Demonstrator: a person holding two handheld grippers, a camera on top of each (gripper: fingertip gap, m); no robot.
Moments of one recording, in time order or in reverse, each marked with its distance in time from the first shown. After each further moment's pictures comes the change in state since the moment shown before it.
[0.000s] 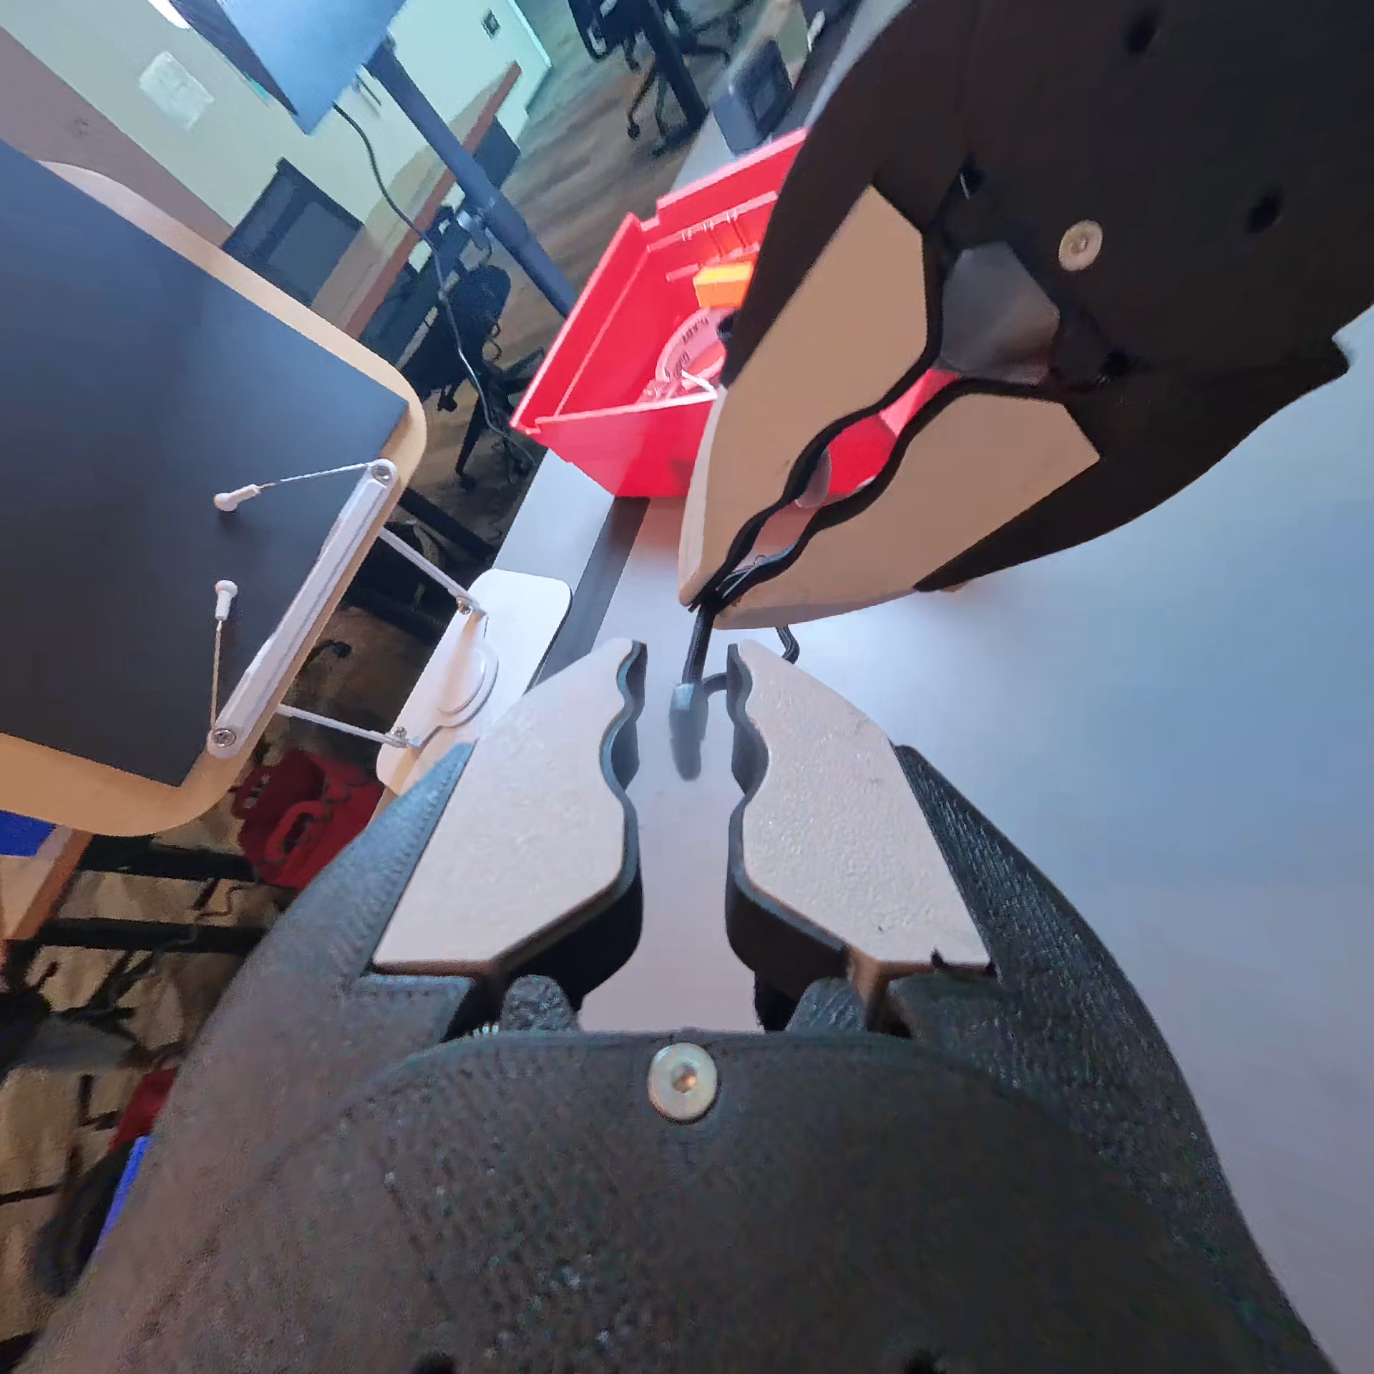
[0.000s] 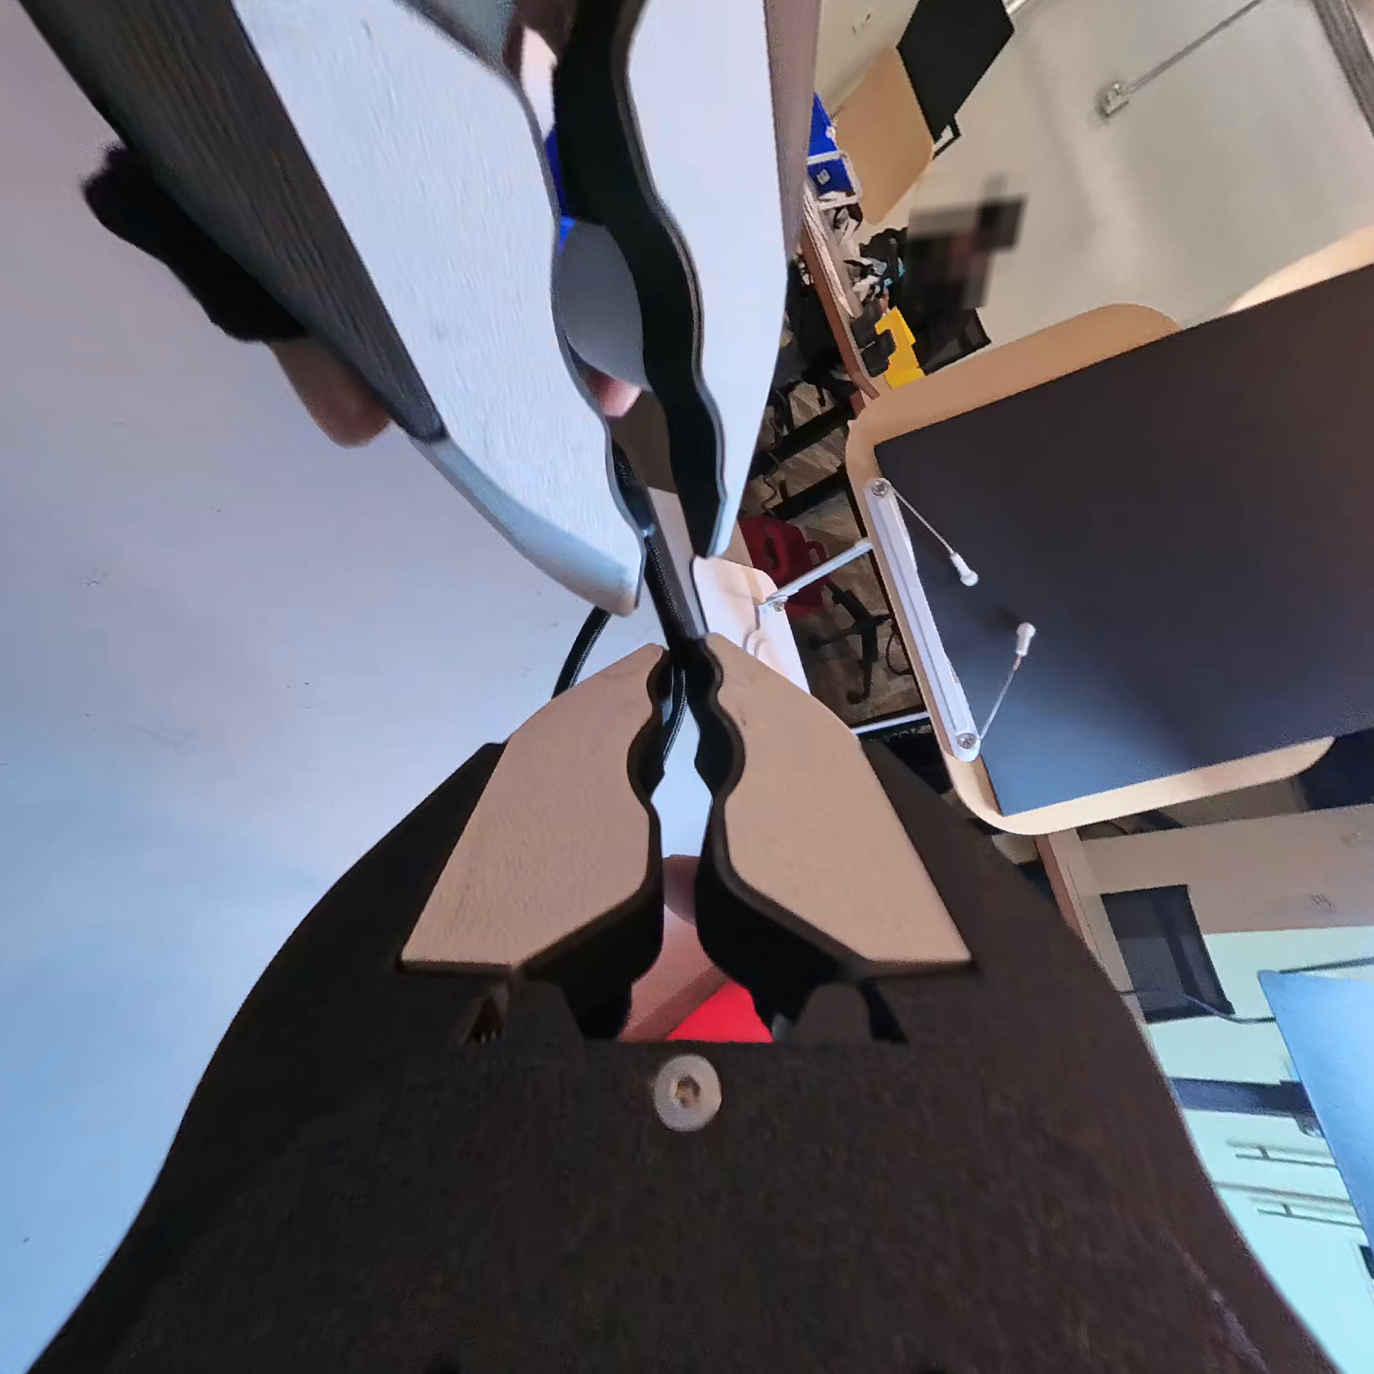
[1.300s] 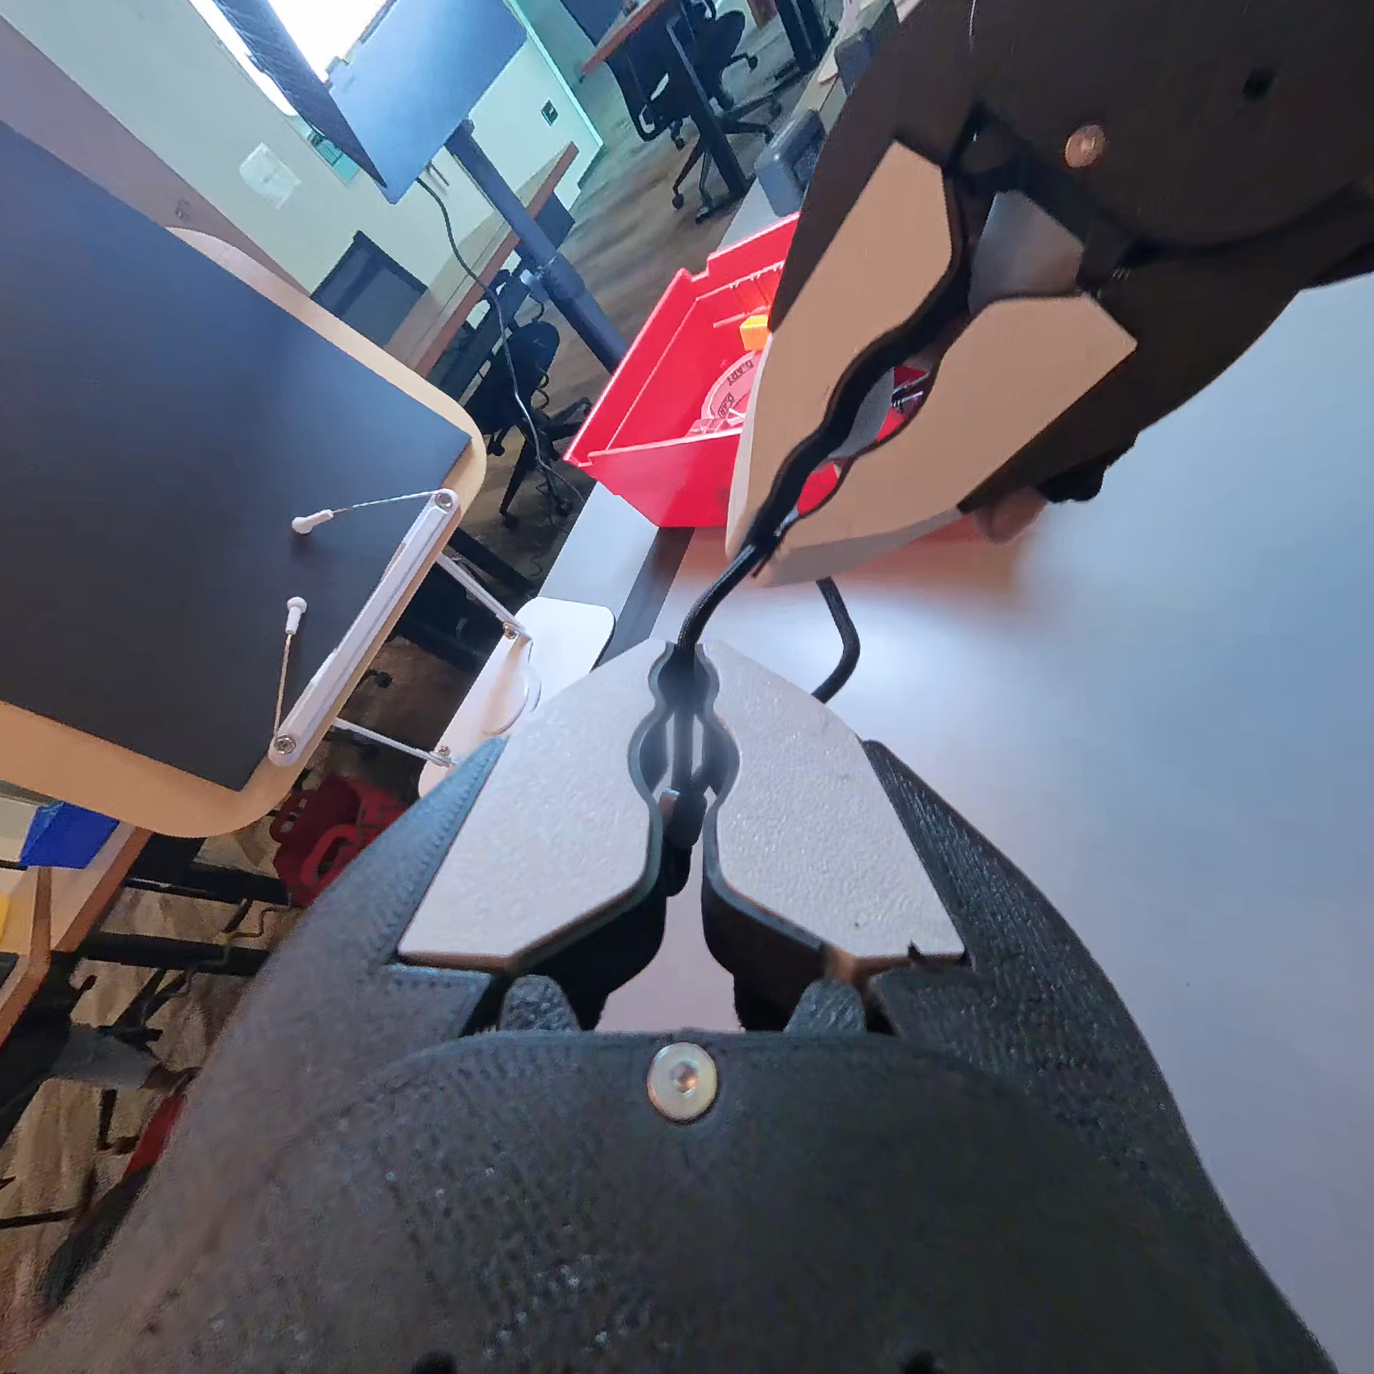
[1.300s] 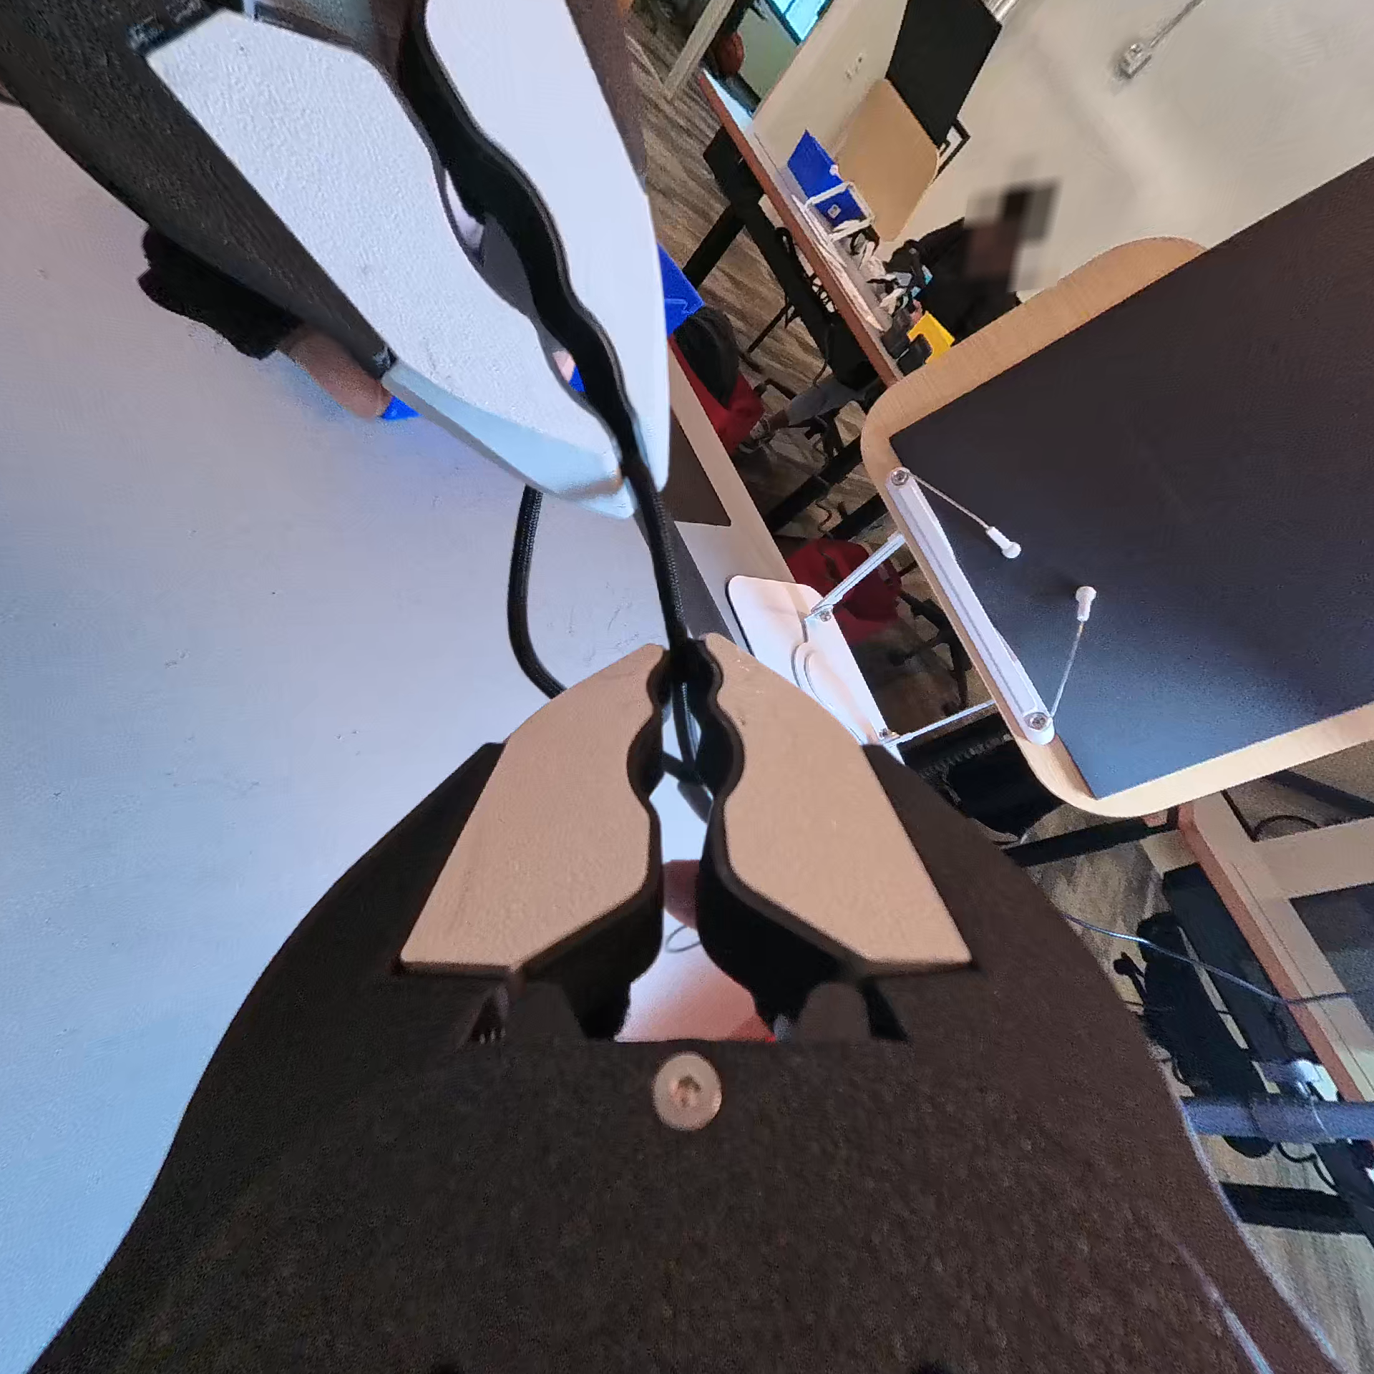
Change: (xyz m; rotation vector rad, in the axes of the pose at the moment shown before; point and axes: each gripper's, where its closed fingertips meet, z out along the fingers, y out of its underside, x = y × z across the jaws) left arm -0.016 -0.002 -0.006 0.071 -0.049 0.002; right arm 0.012 0.004 -0.005 0.074 -0.056 0.197
